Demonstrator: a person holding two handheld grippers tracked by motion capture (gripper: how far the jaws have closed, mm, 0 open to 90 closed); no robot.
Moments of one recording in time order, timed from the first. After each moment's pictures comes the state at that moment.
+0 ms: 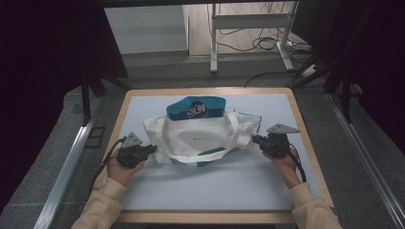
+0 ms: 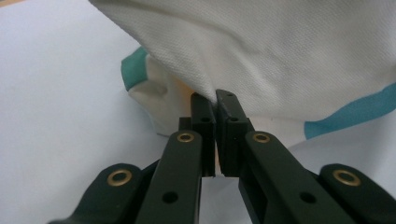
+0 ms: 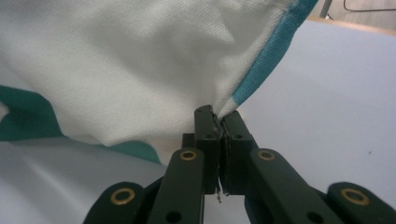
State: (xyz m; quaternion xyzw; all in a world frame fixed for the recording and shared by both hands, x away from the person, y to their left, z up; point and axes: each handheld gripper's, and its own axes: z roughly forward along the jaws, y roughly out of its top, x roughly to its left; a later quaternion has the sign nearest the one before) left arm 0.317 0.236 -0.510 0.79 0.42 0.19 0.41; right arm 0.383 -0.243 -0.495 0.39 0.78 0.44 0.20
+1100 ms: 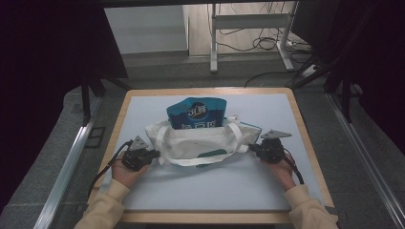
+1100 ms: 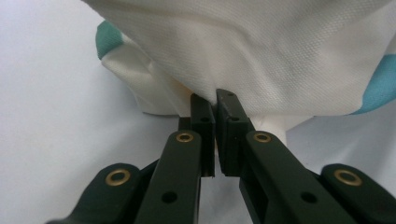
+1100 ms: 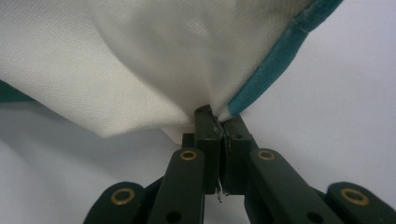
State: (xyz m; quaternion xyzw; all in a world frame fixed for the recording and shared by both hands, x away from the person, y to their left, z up) left arm 0.321 0.229 -0.528 0.81 0.42 0.17 0.38; right arm 0.382 -0.236 -0.524 0.41 0.81 0.39 0.17
